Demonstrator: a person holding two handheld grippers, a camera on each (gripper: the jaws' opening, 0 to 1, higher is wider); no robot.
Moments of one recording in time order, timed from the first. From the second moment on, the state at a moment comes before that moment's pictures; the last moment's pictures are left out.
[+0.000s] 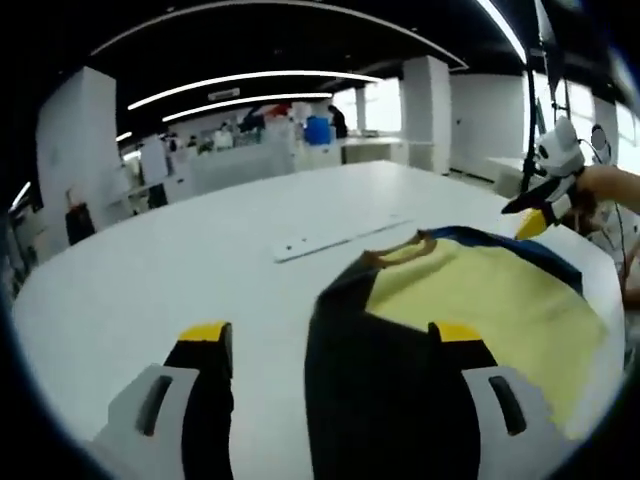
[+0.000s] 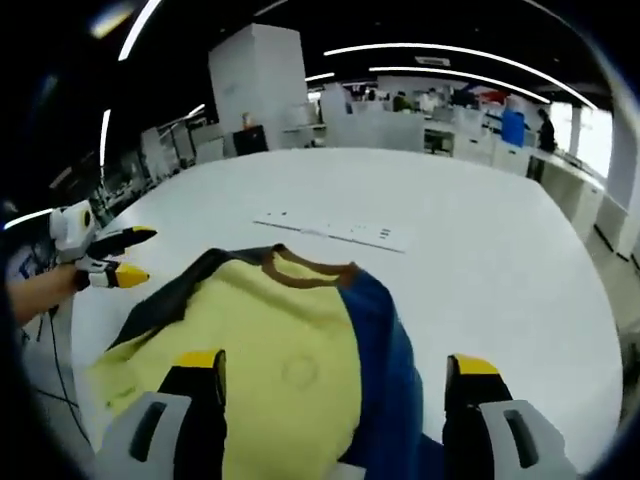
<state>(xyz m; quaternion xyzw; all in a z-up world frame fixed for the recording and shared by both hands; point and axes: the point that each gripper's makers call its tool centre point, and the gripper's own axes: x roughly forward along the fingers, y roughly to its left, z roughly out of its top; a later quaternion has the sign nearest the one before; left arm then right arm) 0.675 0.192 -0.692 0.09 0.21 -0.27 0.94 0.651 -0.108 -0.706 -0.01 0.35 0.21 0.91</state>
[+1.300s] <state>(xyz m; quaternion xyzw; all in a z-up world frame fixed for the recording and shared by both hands) 0.545 0.234 -0.737 0.06 0.30 -0.25 0.92 0.509 -0.155 -0.721 0.01 0.38 0.15 0.91</state>
